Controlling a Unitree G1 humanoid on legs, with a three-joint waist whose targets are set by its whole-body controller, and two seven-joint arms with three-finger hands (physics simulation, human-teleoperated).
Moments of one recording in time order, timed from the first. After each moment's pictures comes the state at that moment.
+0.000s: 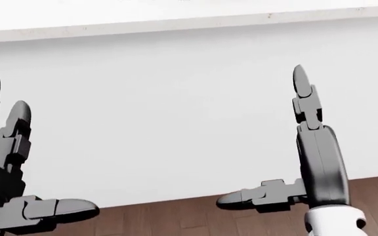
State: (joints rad) left arm 0.02 0.04 0.18 -0.82 -0.25 0.61 0.02; right arm -0.07 -0.01 0.05 -0.59 -0.43 0.54 0.09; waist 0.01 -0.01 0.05
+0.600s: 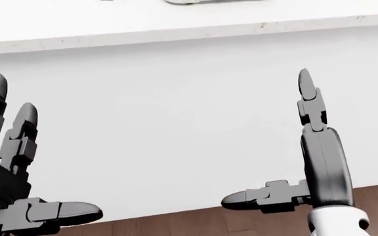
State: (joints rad) left arm 0.03 0.03 0.17 -0.82 -0.27 0.61 0.01; right arm -0.07 -0.02 0.03 -0.58 -0.45 0.55 0.09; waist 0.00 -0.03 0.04
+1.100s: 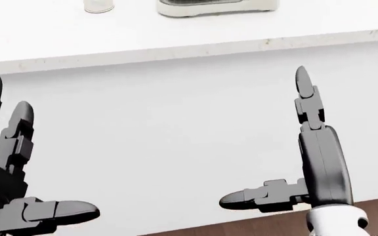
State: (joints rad) left arm 0.03 0.03 0.18 -0.84 -0.28 0.62 0.02; right arm -0.07 -0.02 0.04 -0.59 -0.45 0.56 0.10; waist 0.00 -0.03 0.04
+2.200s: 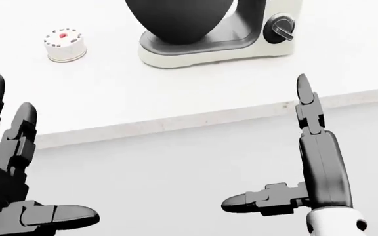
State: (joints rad) left arm 0.03 0.03 0.19 -0.88 -0.32 0.67 0.02; right arm -0.06 -0.01 0.04 -0.57 -0.46 0.57 0.10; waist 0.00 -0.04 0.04
